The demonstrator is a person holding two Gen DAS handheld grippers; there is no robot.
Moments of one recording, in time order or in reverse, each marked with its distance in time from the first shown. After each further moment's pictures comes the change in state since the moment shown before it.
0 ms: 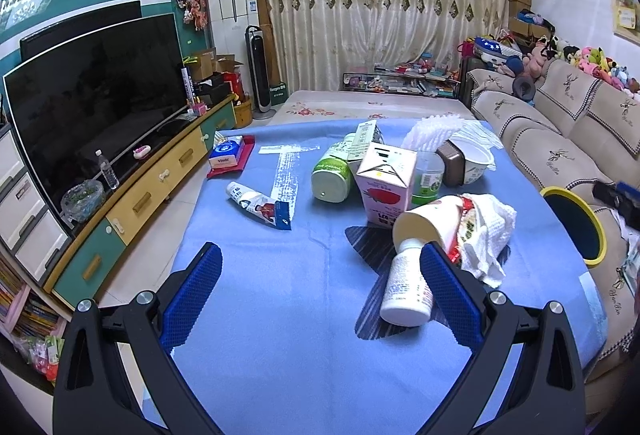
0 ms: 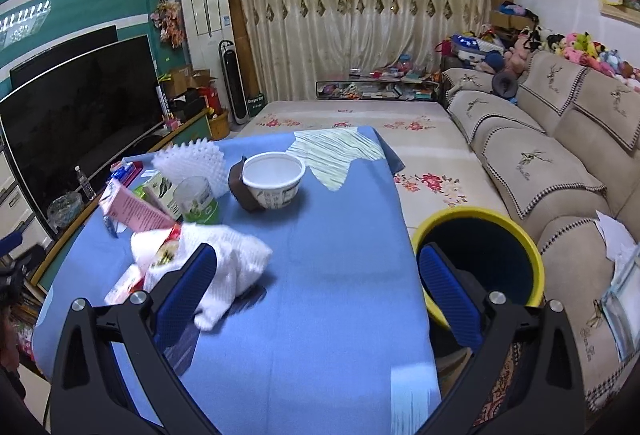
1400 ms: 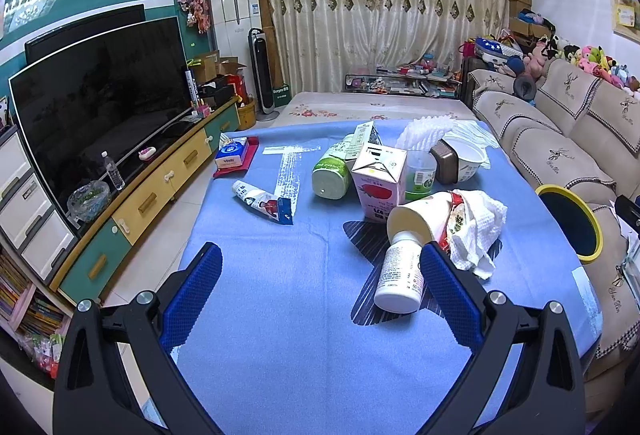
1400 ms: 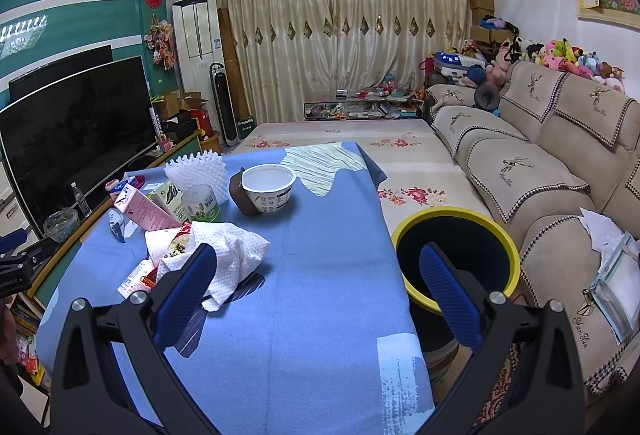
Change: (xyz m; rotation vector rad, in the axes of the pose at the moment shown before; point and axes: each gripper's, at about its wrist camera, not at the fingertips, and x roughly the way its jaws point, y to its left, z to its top) left arm -0.029 -0.008 -0.007 0.006 -0.014 0.010; right arm -0.053 0.008 -0.035 0.031 -0.094 -0.049
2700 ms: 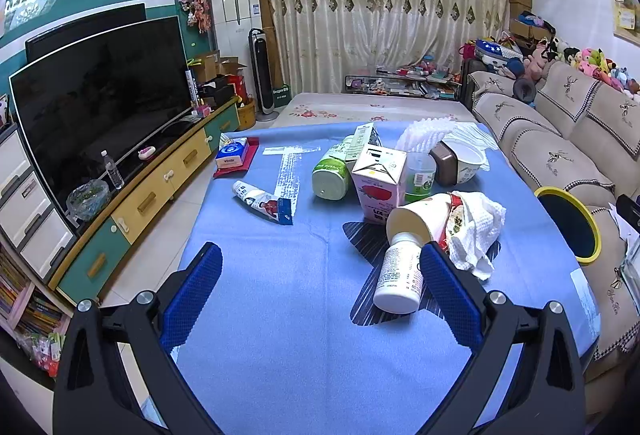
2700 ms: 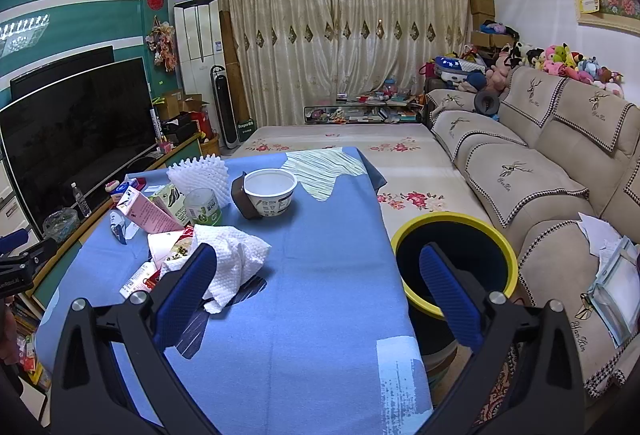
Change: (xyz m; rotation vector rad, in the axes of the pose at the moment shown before) left arm -0.001 0.002 0.003 -0.008 0.002 -0.005; right arm -0.012 0.002 0.006 -0.014 -0.014 -0.007
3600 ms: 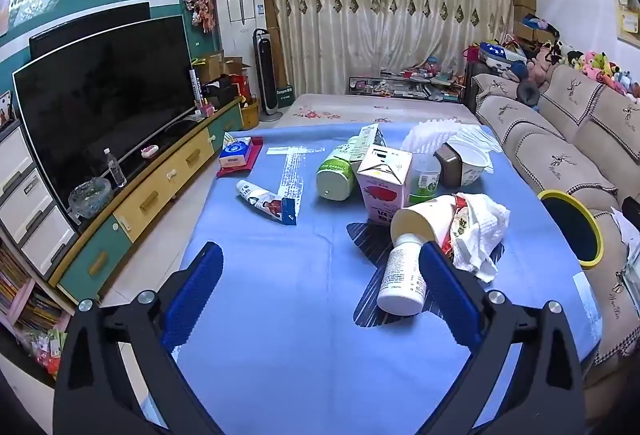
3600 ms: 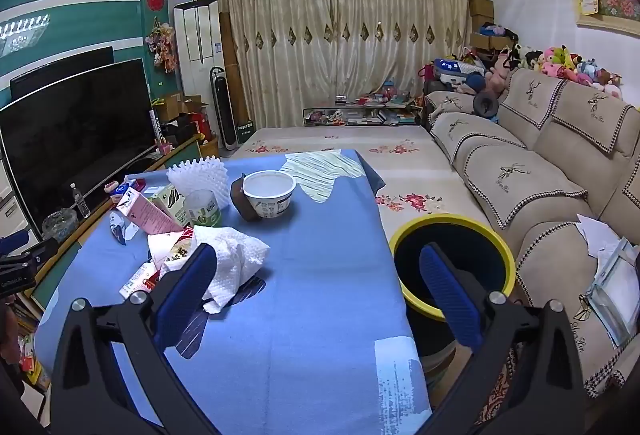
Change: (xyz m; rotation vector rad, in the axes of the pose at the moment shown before) left arm 0.000 0.003 -0.001 -0.014 -0.003 0.012; right arm 0.000 0.001 0.000 -0.005 -0.003 -0.002
